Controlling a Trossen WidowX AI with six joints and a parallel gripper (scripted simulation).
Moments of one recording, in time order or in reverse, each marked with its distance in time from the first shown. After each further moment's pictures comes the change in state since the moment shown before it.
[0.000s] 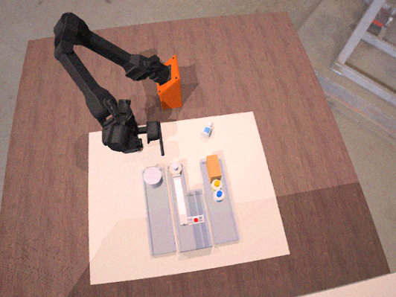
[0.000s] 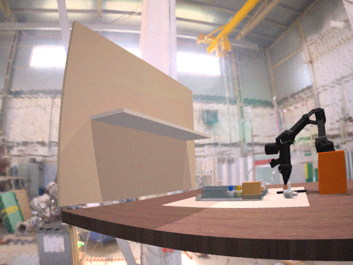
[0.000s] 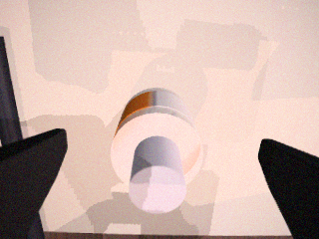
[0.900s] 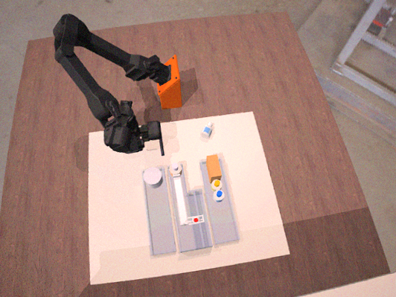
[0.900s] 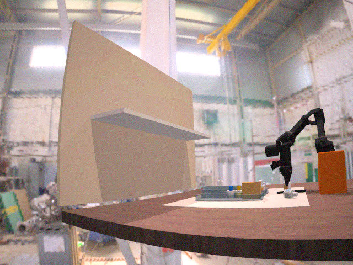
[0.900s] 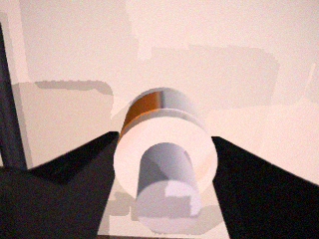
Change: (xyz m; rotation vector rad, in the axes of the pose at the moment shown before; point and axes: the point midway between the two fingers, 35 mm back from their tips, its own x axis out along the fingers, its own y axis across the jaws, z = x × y) arm 0.009 0.004 -0.004 -0.022 0.018 0.006
